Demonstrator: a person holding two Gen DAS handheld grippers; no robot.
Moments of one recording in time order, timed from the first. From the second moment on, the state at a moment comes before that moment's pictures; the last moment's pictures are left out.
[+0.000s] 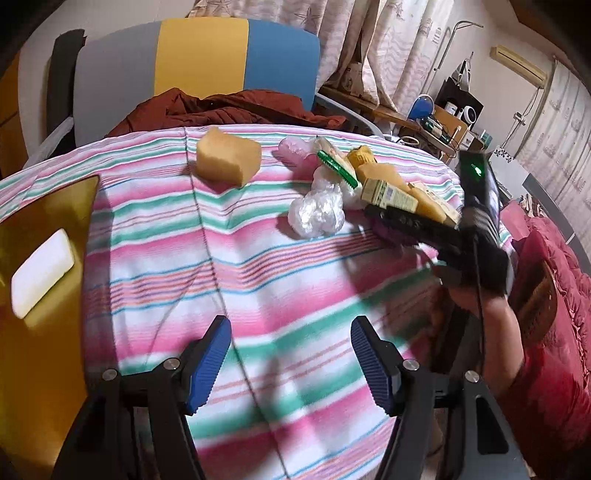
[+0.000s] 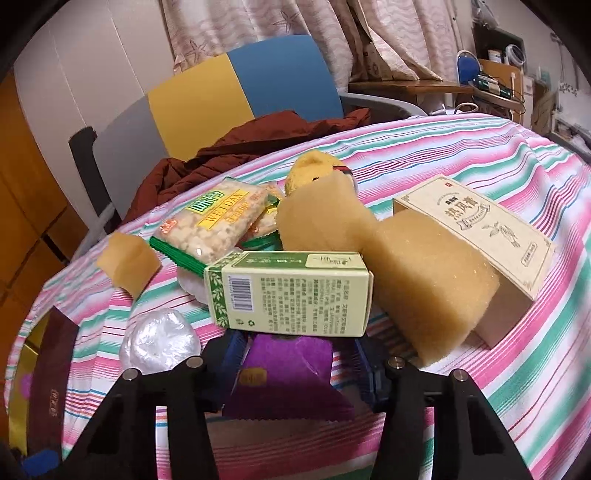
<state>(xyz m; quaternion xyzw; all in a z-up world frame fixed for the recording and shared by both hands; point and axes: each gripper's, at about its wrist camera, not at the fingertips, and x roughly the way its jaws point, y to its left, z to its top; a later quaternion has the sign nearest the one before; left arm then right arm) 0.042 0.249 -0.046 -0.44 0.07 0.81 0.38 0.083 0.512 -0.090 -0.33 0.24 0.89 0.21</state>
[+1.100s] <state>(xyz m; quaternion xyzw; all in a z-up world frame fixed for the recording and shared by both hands) -0.033 0.368 -0.083 -0.40 0.10 0.83 0.38 0.114 0.497 -0.097 -0.28 0.26 0.90 0.20</state>
